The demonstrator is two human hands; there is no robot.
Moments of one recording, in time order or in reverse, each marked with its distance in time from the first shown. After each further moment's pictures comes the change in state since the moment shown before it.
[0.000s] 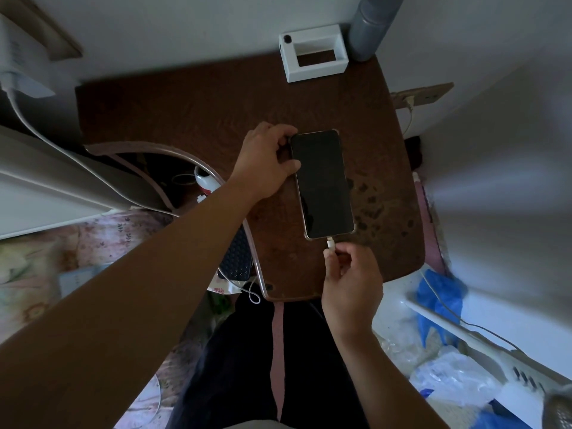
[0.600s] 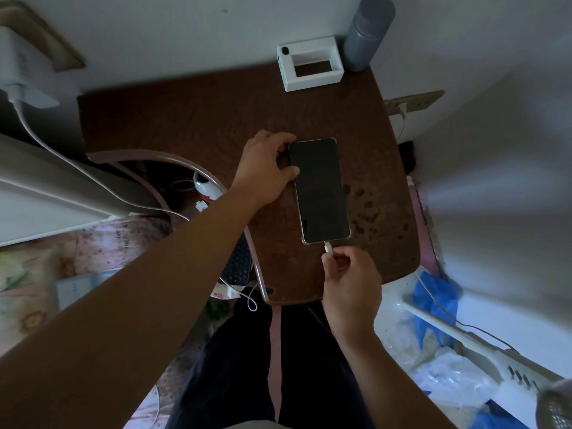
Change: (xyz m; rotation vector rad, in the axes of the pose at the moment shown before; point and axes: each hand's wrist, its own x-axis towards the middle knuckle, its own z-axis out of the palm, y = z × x) left_hand -0.002 0.003 0.000 -0.005 0.007 -0.019; right_hand 0.003 -0.006 -0.006 -0.036 -0.082 0.083
